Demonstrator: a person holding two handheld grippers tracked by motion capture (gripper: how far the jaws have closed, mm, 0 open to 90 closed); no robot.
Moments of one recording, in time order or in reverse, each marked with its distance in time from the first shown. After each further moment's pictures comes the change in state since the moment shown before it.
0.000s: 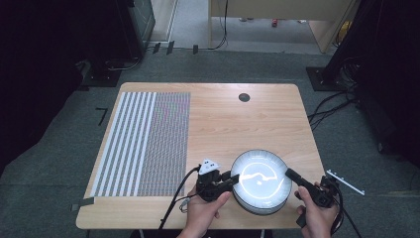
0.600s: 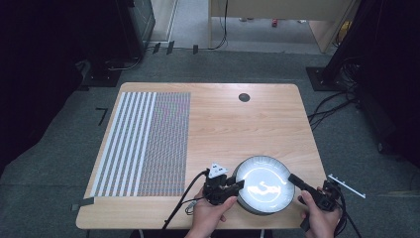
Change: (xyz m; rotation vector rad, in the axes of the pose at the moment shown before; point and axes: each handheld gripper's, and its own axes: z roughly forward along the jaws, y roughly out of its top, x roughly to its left) left arm -0.006 -0.016 0.024 0.062 0.008 0.018; right arm -0.029 -0.007 -0.003 0.037 -0.024 0.026
